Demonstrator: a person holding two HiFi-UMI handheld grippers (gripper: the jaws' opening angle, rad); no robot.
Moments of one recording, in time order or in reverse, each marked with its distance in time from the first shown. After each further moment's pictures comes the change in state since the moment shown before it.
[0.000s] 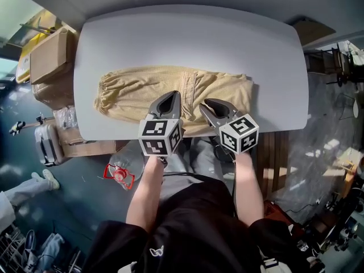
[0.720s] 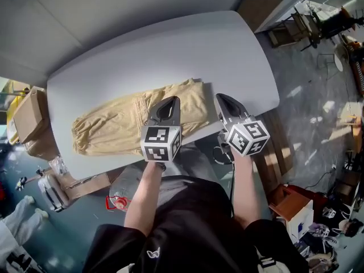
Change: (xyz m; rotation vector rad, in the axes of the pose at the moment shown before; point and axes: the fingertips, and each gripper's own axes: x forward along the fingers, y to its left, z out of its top) left arm 0.068 -0.175 0.015 0.251 0.036 -0.258; right arm -0.197 -0.135 0.034 0.234 -0.438 -0.435
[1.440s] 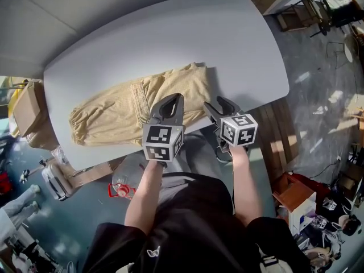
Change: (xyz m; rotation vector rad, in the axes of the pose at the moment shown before) left arm 0.011 -0.006 -0.048 0.028 0.075 -0.015; right arm 0.015 -0.030 -0.140 0.081 0.372 -0.049
